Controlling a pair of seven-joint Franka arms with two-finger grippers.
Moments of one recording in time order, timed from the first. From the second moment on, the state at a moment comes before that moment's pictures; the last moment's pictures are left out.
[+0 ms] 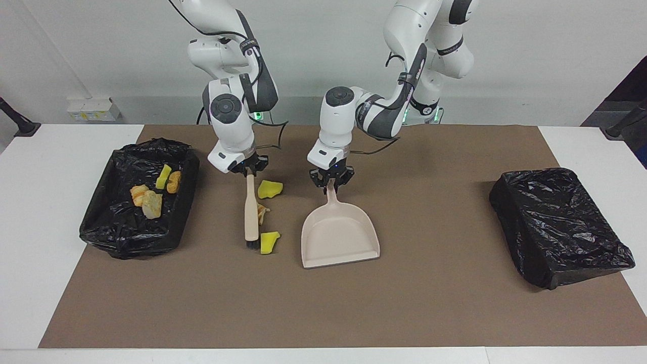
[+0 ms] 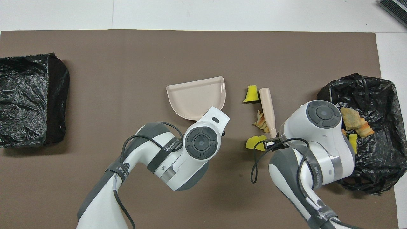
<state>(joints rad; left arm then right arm) -0.79 0.32 0.02 -1.88 0.06 2.34 -0.91 0.08 0.03 0.18 -2.19 0.01 2.02 0.16</state>
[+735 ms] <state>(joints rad) -0.59 0.25 0.03 -1.88 0.05 2.20 -0.31 0.05 0.06 0.18 -2.07 -0.24 1.92 -0.05</state>
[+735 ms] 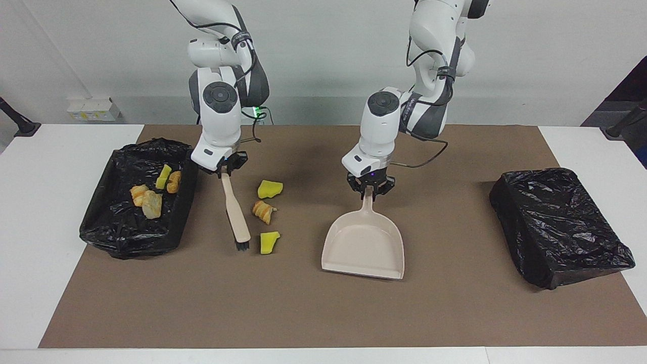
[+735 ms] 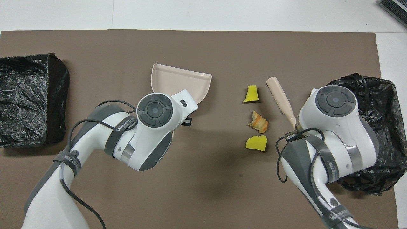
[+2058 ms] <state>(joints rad) -0.48 0.24 0.02 -1.88 0.04 1.98 0.78 0.09 0.10 0.17 -2.06 -0.16 1.85 0.09</state>
